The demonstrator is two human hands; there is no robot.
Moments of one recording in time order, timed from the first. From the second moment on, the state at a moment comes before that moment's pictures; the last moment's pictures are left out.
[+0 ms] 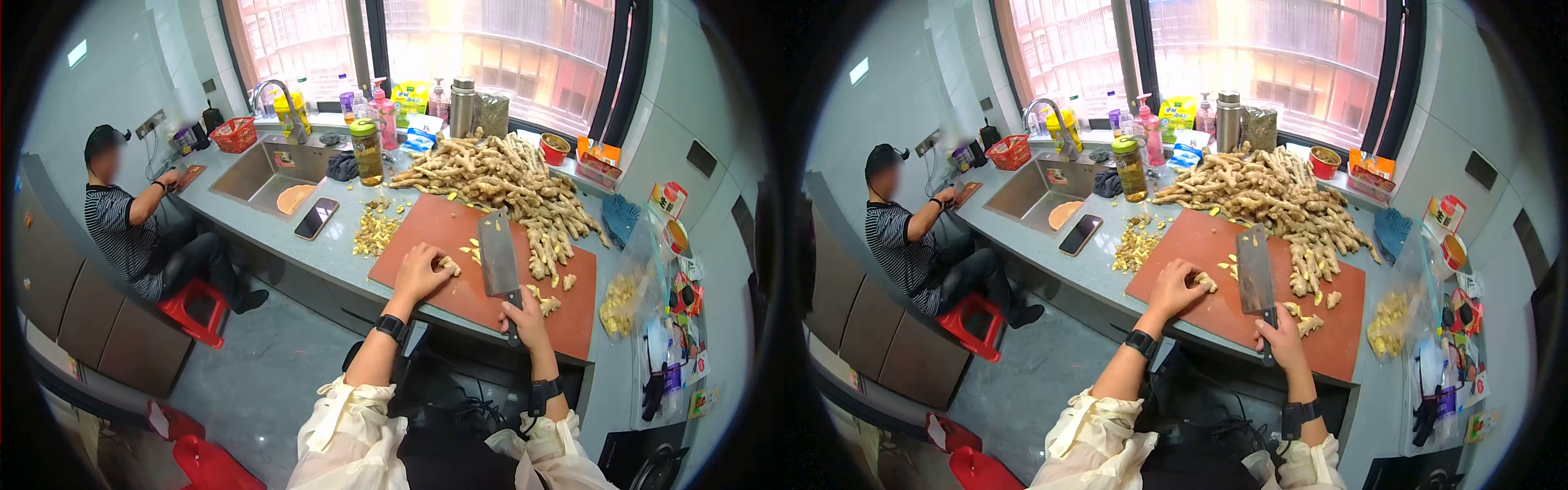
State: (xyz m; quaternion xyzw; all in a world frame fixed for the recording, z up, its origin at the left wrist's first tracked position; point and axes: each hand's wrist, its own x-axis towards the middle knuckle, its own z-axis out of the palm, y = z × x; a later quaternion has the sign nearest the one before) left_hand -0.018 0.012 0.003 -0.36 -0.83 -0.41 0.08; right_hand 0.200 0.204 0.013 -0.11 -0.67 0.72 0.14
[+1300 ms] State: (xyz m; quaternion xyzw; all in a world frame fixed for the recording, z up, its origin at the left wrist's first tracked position) left_hand -0.020 0.009 0.005 -0.39 -0.81 -0.44 0.08; right_hand 0.199 0.200 0.021 -0.15 -0.68 0.71 0.15
